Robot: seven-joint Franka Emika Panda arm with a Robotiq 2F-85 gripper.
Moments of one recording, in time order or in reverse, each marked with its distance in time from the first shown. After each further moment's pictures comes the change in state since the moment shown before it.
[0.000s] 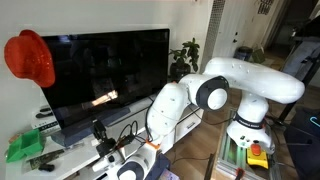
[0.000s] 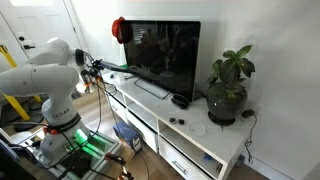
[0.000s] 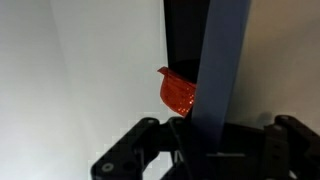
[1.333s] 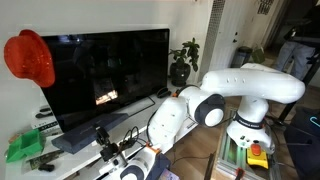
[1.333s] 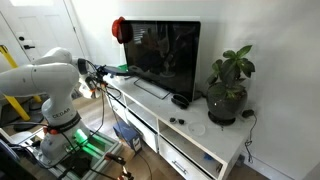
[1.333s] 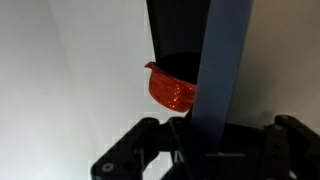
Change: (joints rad) arm 0.034 0.185 -0.099 0.197 0.002 0.063 0.099
